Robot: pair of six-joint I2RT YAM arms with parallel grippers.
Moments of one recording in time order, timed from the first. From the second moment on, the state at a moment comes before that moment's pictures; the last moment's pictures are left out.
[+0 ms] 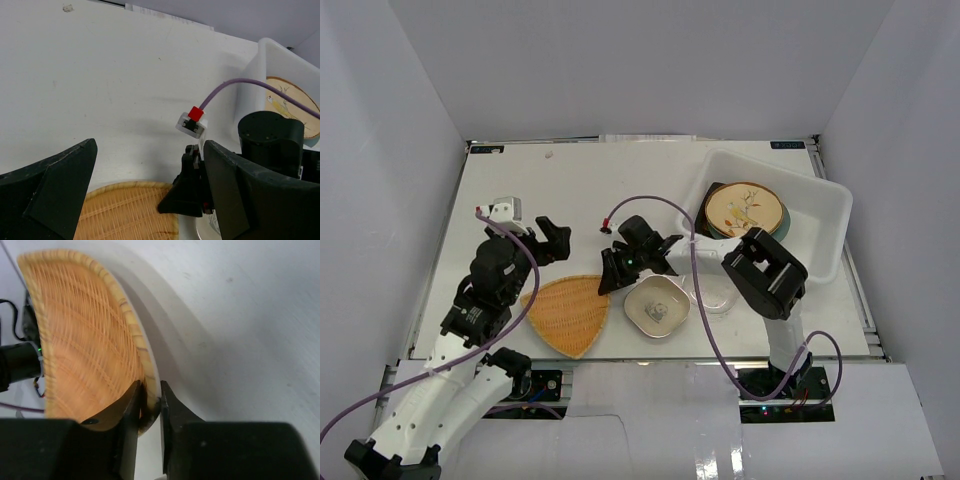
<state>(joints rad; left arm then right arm) -0.45 0.61 0.71 -0.29 -0.26 -0.39 0.91 1.99 1.20 -0.02 -0.46 0.45</state>
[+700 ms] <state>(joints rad) -0.45 0.72 0.83 -0.37 0.41 -0.52 0.30 1.25 0.99 0.07 -0.31 0.54</state>
